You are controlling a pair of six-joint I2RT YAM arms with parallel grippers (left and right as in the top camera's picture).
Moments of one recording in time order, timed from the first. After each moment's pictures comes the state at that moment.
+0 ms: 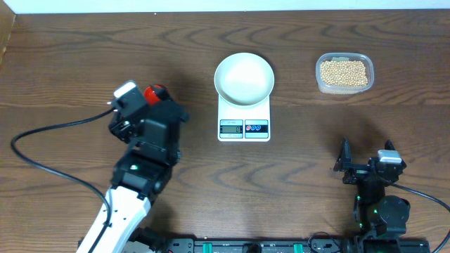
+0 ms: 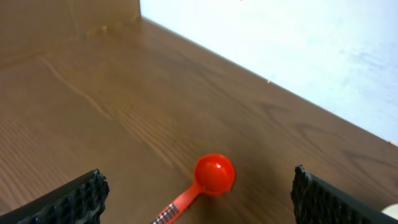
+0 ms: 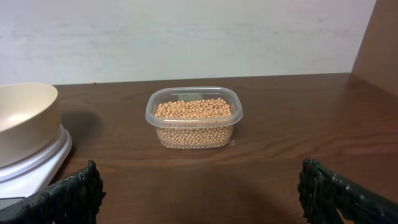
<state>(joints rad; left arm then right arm) -0.36 1.04 0.79 -0.34 -0.79 -0.63 0.00 0.02 0.01 -0.07 0.07 0.04</state>
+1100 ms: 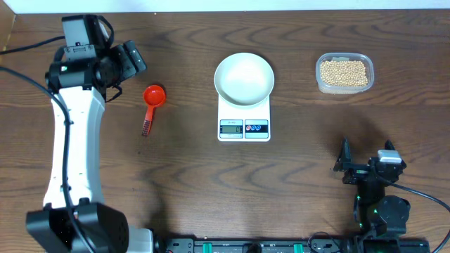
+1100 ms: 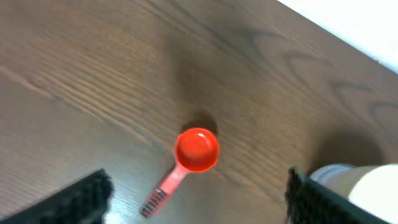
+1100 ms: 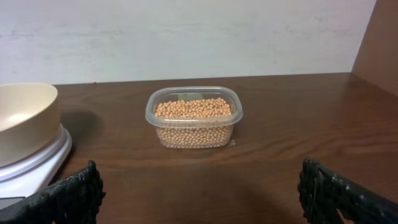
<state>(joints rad) 0.13 1.61 1.56 -0.88 0.01 -0.35 0.00 0.02 0.01 -0.07 0.07 0.04</state>
